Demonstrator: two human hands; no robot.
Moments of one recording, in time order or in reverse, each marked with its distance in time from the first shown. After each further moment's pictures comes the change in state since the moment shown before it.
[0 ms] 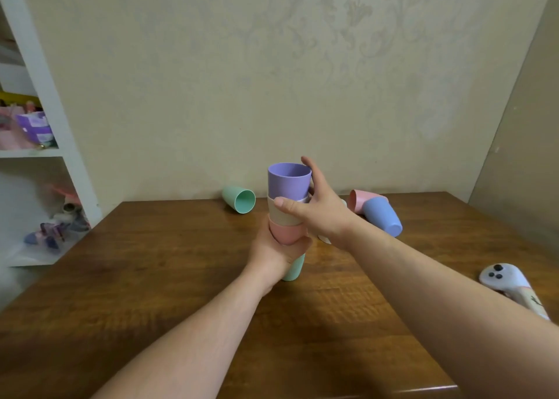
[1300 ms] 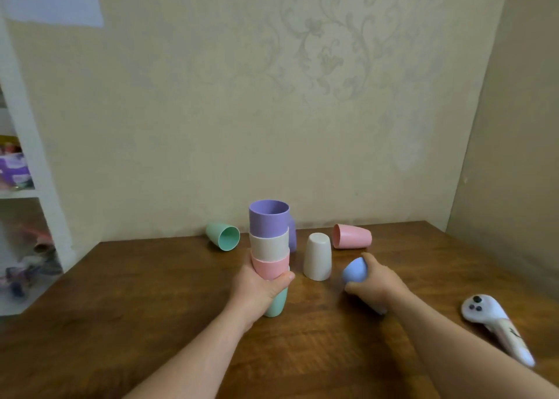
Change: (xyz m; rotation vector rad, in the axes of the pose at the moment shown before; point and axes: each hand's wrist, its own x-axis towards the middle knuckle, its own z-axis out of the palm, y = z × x) left_hand 0.016 -0.005 -0.003 0.103 0.028 -0.083; right_hand -0.026 0.098 -0.127 -0.832 0.176 0.639
